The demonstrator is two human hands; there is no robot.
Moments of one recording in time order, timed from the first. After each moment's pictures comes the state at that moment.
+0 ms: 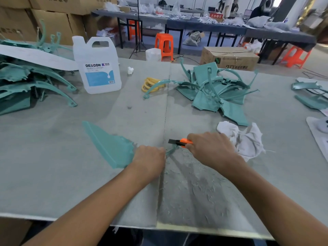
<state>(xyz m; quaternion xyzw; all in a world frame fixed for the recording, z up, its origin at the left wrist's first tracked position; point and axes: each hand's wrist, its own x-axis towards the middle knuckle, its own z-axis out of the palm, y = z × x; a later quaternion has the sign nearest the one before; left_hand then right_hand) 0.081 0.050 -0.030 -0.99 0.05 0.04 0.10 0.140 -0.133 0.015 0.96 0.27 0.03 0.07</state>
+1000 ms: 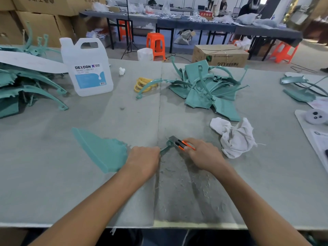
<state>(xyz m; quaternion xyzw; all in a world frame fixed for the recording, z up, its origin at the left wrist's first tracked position) 0.081 0.053 -0.037 -1.00 0.04 0.02 0.06 0.132 -0.146 -0.023 0.97 0.11 -0.10 -0.18</state>
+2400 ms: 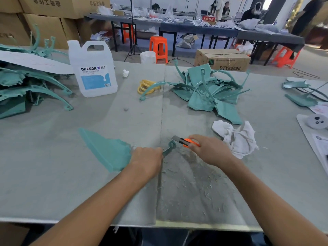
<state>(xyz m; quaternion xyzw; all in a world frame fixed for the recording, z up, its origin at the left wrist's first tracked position) 0.077 0.050 -0.029 -1.00 0.03 0.04 0.06 0.148 -0.156 -0.005 0.98 0.17 -0.07 -0.10</state>
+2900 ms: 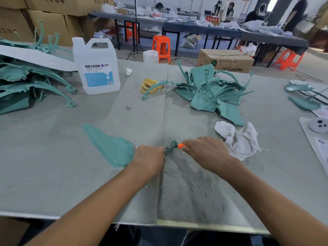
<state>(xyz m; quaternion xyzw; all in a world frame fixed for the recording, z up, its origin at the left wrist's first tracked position) 0.081 0.048 -0.026 -0.99 0.03 0.07 0.08 0.134 -0.138 0.003 0.96 0.29 0.02 0.05</state>
